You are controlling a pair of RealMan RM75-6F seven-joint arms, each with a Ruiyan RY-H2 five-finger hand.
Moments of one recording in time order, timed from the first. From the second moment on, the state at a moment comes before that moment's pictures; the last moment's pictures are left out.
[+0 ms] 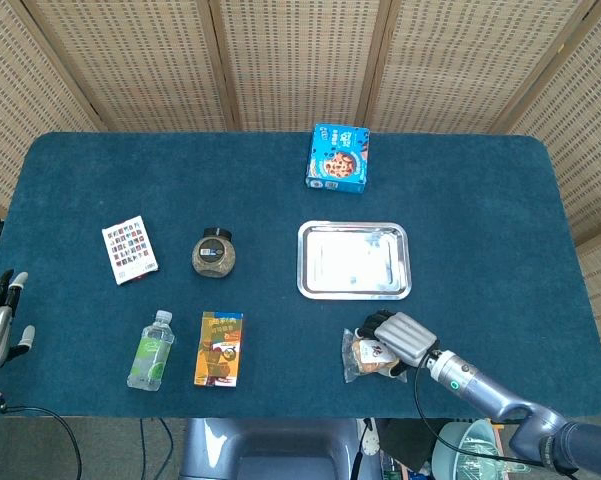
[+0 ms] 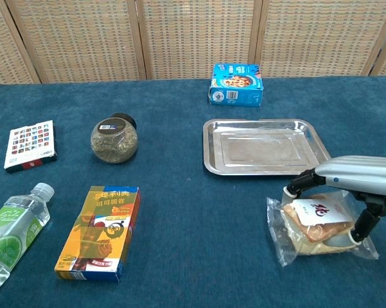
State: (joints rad) left arm -0.18 -1.19 -0.08 -1.54 1.19 1.28 0.29; right arm 0.68 -1.40 -0.12 -1.33 -1.76 0.97 0.32
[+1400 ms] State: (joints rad) left arm -0.20 -1.18 -0.10 -1.50 1.11 1.22 0.26; right arm 0.96 -1.38 0.04 -1.18 -1.59 0.64 0.41
